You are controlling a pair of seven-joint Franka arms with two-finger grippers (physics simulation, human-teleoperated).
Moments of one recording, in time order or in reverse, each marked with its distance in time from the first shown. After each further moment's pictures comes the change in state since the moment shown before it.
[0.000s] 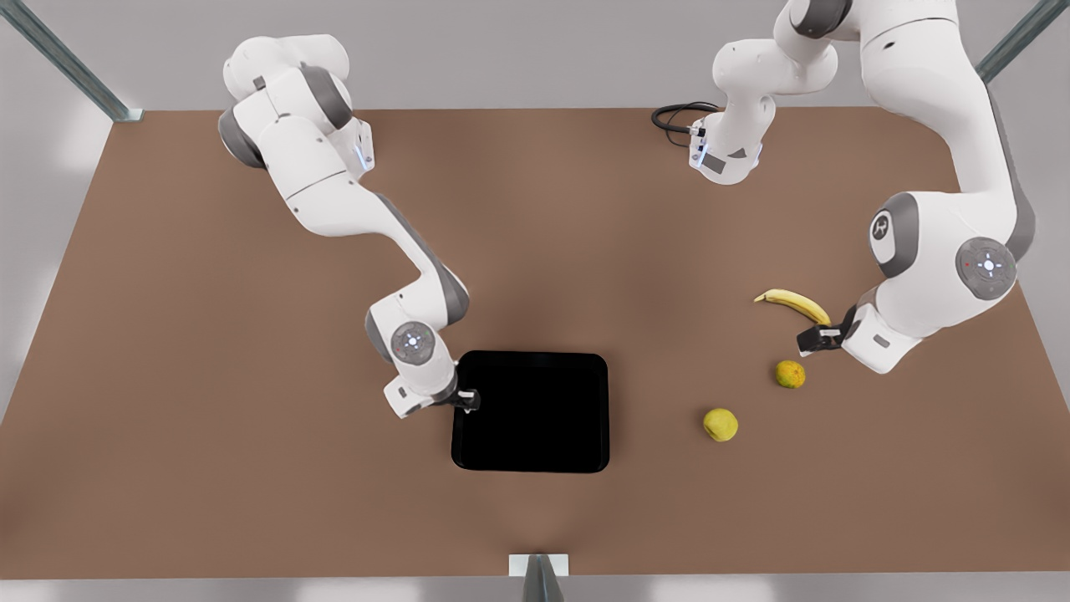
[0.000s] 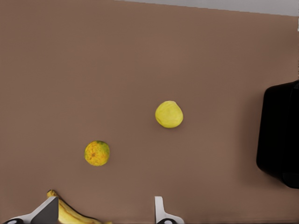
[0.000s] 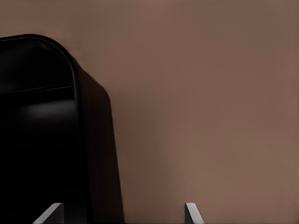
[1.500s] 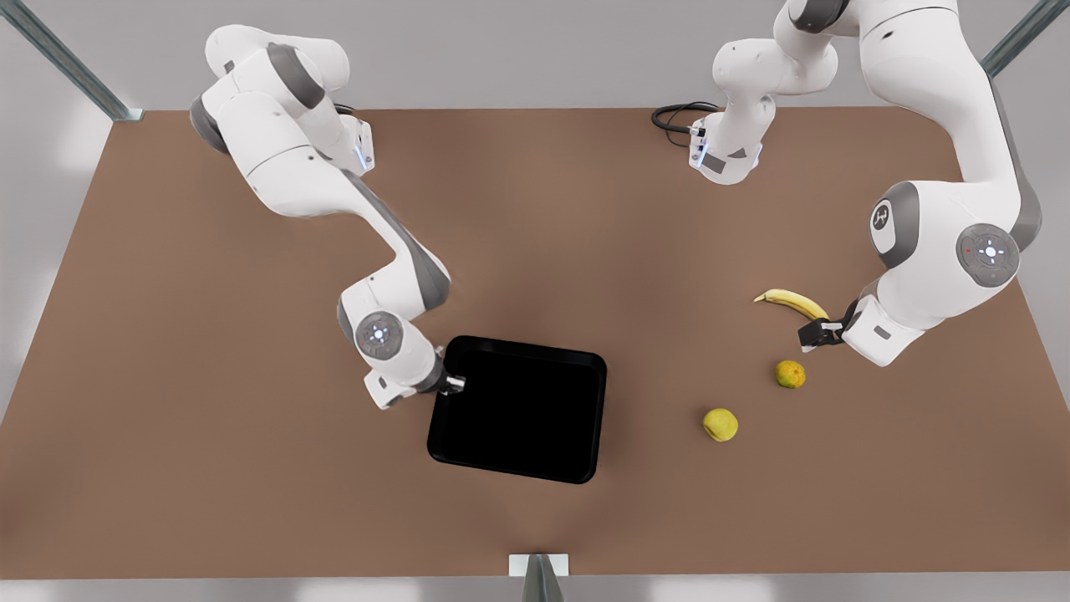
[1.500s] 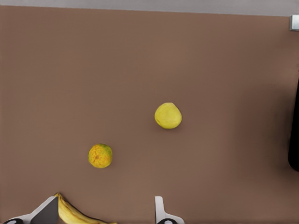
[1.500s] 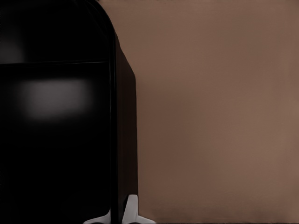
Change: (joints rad) left arm -0.009 -0.022 0.003 0.010 0.018 -0.007 0.018; right arm -0.195 -0.139 0.210 -0.045 0.043 -0.176 -0.043
